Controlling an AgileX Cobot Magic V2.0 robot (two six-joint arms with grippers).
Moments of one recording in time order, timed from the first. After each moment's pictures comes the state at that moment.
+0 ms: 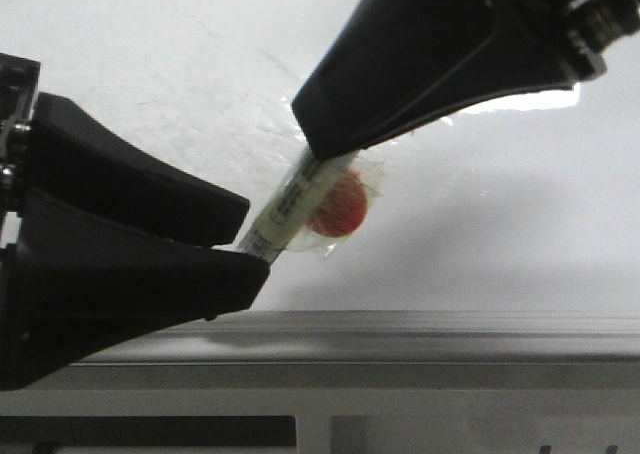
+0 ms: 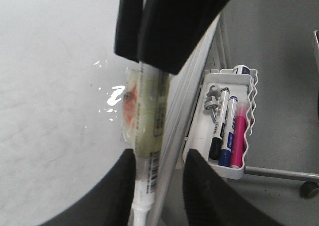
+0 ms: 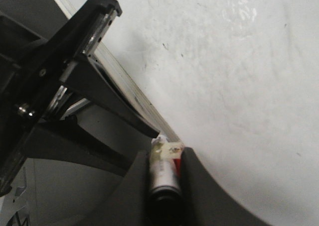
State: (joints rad) left arm -0.85 1.15 -0.32 0.58 -0.51 -0.12; right arm 0.90 1.04 -0.71 0.14 0.33 -0.04
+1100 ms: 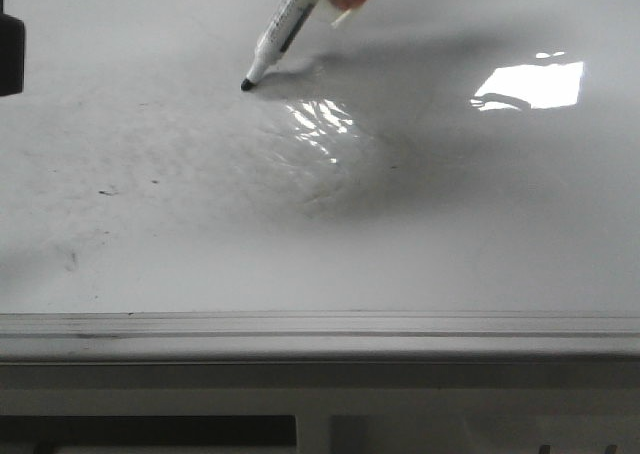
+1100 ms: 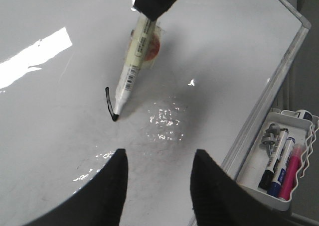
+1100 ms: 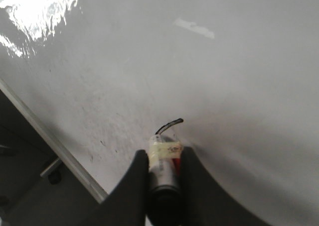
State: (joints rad) left arm -0.85 0.67 -0.32 0.44 -0.12 -0.18; right arm 0.65 1.14 -1.02 0.16 0.51 0.00
